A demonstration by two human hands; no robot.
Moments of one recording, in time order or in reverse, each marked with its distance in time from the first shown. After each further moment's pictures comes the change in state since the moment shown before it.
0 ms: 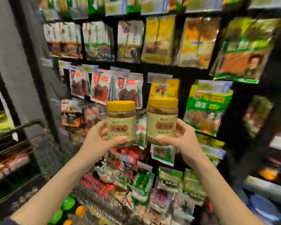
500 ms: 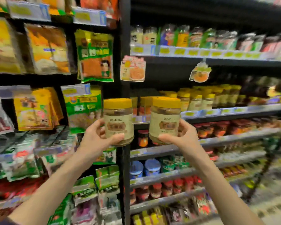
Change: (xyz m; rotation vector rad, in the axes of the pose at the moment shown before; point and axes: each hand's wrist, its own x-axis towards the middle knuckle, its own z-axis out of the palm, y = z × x) left_hand -0.044 0.081 0.281 -0.211 -0.630 0.138; right_hand -0.200 -0.069 -0.247 -0.259 0.658 0.016
